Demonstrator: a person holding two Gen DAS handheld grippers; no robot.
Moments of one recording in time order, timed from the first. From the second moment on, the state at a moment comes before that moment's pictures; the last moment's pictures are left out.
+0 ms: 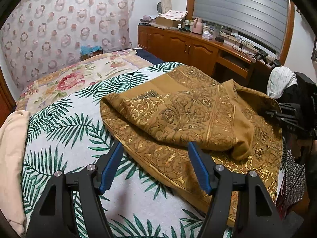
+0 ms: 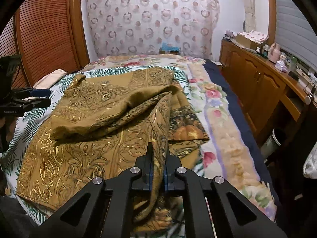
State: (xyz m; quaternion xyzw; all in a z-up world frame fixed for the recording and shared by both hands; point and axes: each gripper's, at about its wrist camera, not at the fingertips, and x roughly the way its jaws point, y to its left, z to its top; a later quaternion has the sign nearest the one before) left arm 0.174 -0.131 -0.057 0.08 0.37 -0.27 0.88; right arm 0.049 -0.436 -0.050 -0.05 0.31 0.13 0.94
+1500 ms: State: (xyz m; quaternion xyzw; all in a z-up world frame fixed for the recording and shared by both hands) left arm 0.180 -0.137 -0.096 0.07 0.43 -0.26 0.86; right arm 0.054 -0.294 -0.040 -0.15 0.33 0.28 0.89
